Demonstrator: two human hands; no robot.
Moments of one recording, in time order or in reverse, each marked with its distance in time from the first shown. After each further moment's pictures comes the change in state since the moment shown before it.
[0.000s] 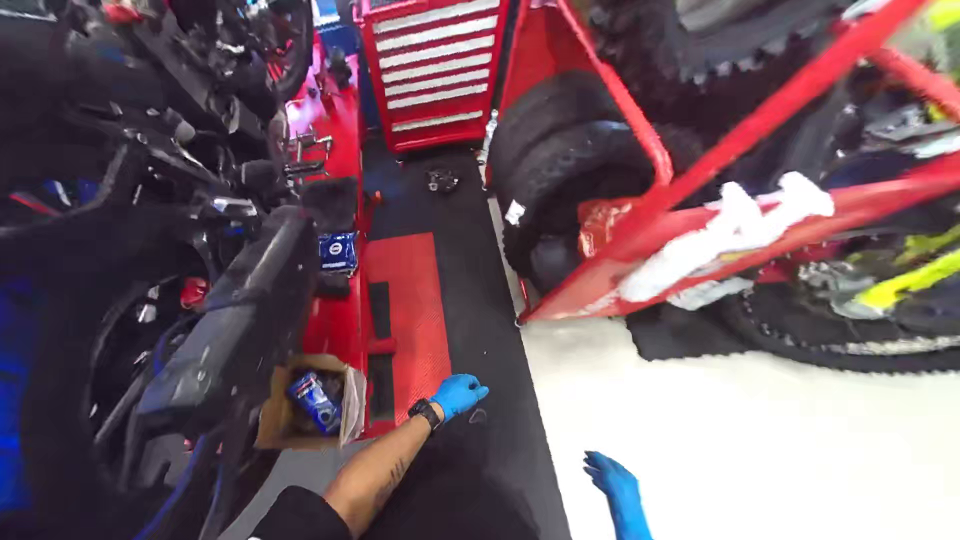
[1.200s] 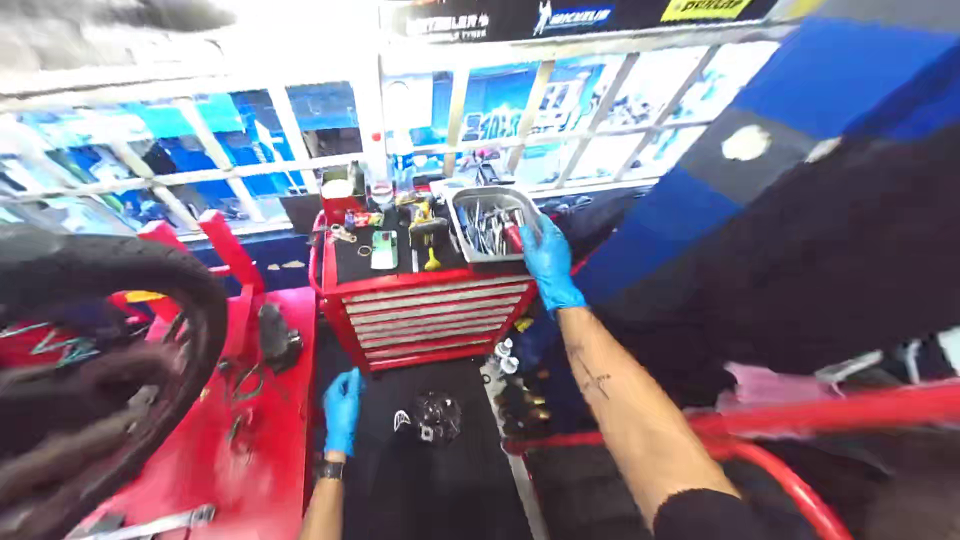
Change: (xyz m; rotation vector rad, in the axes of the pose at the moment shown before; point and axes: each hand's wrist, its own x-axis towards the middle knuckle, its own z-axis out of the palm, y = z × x) left_hand 0.711 0.157 -1.151 -0.483 1.040 0.154; right_hand 0.797 -1.464 0.588 -0.350 0.364 -1.106
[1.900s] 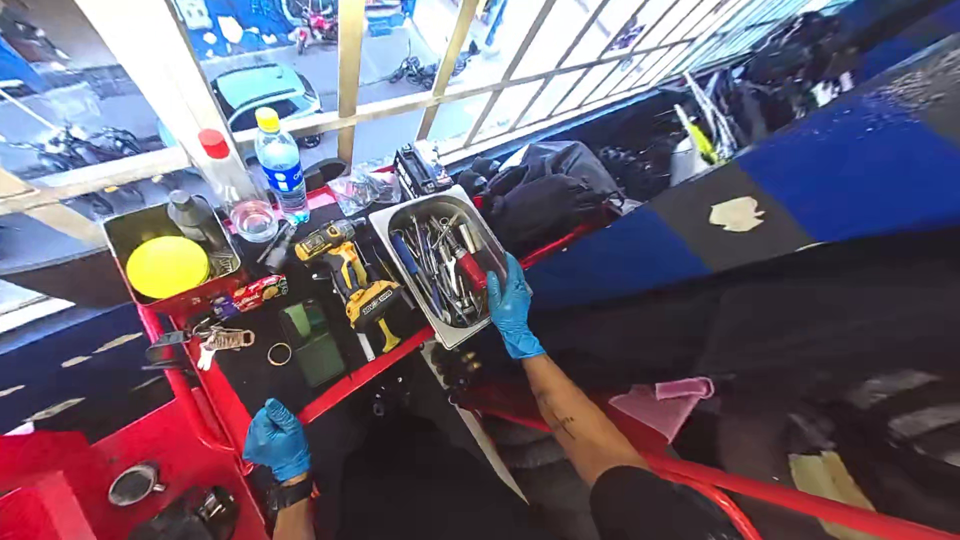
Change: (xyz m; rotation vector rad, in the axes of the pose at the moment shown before) left_hand 0.297 0.051 0.079 0.437 0.326 0.360; right_hand 0.079 0.067 0.092 -0.395 0.120 0.200
